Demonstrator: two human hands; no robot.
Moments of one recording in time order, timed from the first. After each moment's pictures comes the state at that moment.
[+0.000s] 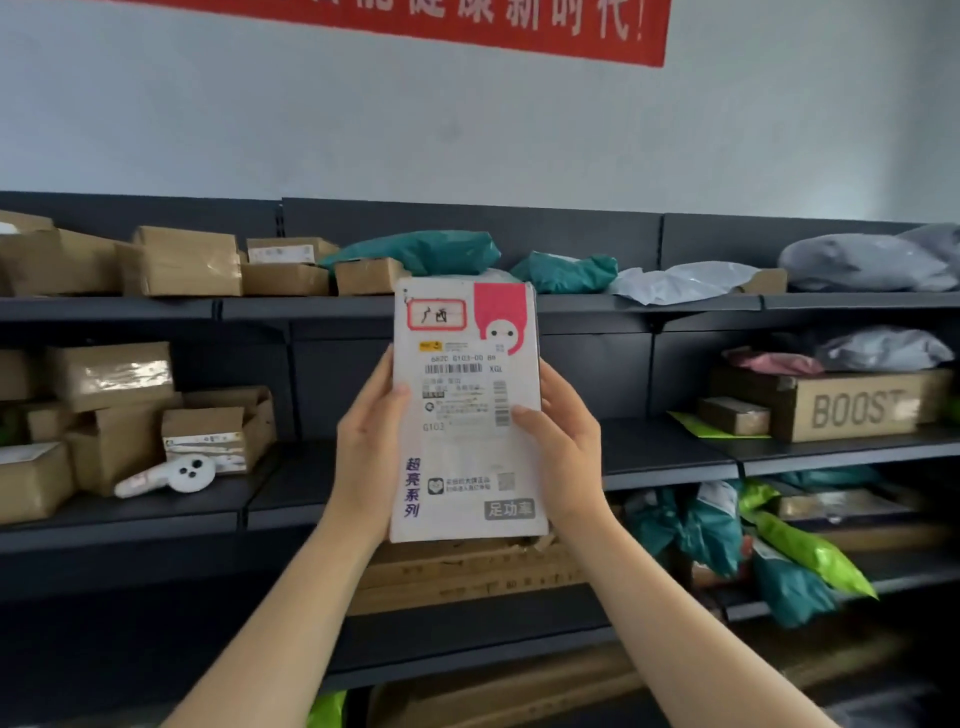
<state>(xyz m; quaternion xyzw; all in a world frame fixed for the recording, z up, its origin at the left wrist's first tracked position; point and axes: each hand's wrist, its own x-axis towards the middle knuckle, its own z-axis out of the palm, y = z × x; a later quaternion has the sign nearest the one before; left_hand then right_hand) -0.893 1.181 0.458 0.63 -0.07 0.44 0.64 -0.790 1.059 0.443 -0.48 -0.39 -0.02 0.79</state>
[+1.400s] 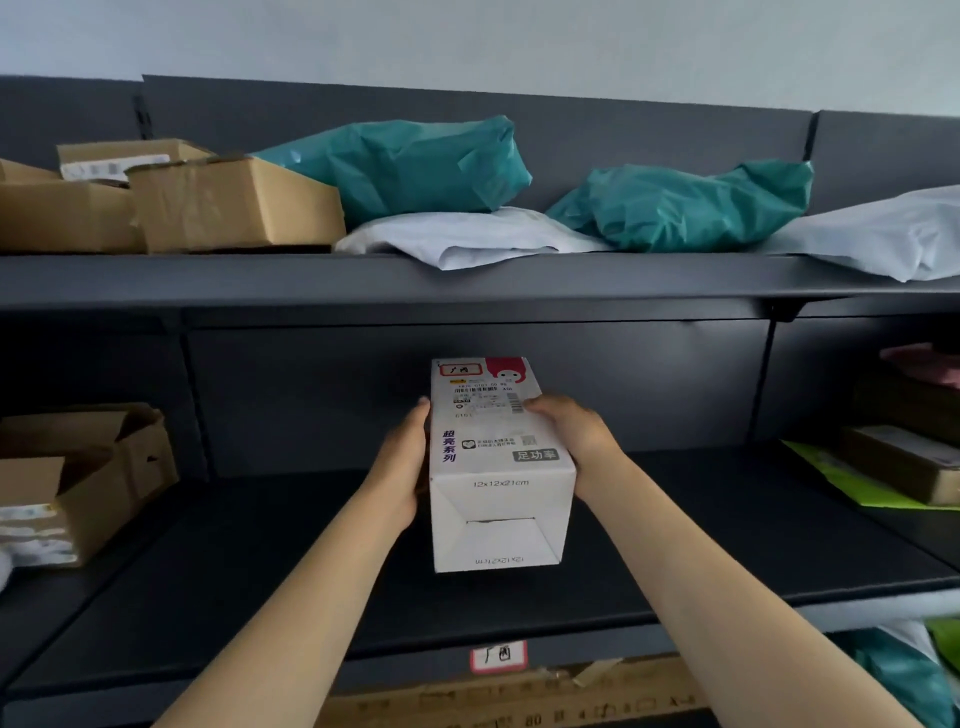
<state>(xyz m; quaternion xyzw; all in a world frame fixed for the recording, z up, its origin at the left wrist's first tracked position) -0.555 1.357 0.421 0.58 0.25 0.26 0.73 -0.450 1.231 0.436 -0.62 -0.16 0.22 0.74</state>
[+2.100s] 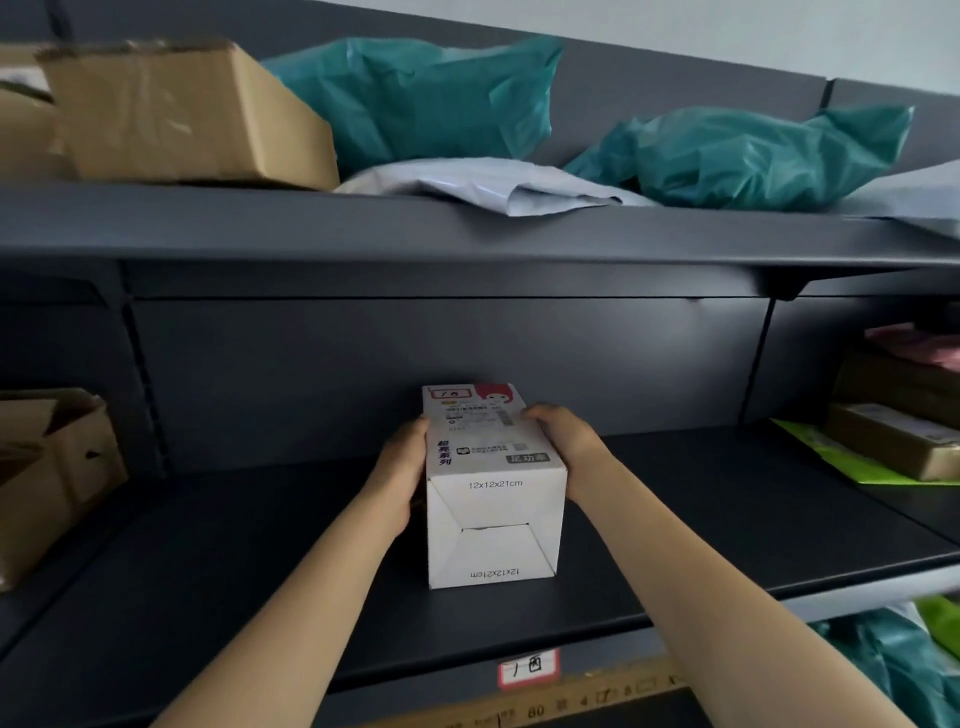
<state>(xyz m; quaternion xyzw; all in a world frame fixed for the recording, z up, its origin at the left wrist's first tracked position) -0.523 1.406 0.380 0.61 0.27 0.21 0.71 -0.428 1.275 0.399 -0.65 -0.06 0.24 0.72</state>
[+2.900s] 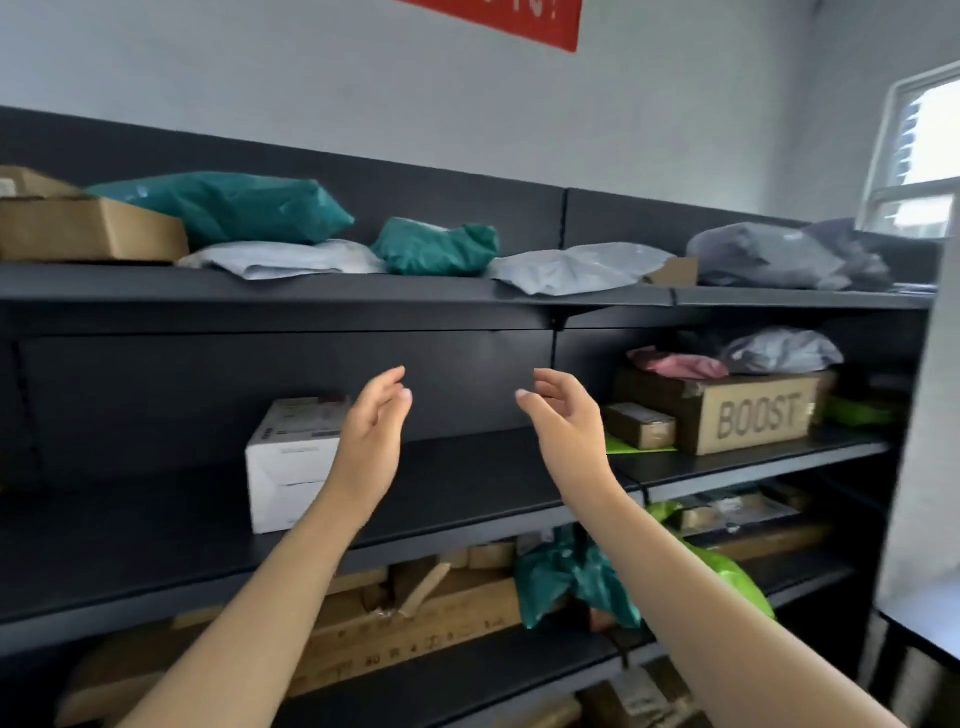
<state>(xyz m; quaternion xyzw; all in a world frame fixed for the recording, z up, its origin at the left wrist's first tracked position) -0.606 1.159 0.434 0.72 0.00 0.39 0.57 -0.530 0.993 0.442 -0.69 -0.22 -0.14 0.68</state>
